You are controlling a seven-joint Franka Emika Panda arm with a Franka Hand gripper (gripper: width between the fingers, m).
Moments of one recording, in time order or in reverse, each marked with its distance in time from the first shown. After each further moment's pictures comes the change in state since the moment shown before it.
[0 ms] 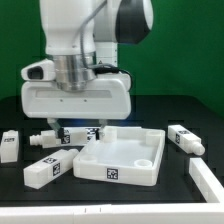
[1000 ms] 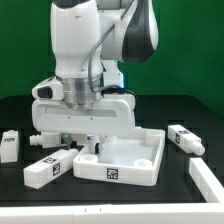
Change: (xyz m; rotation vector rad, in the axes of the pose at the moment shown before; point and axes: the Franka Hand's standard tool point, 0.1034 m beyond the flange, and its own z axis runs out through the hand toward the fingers) arm -0.019 -0.001 0.036 -0.014 -0.042 0.046
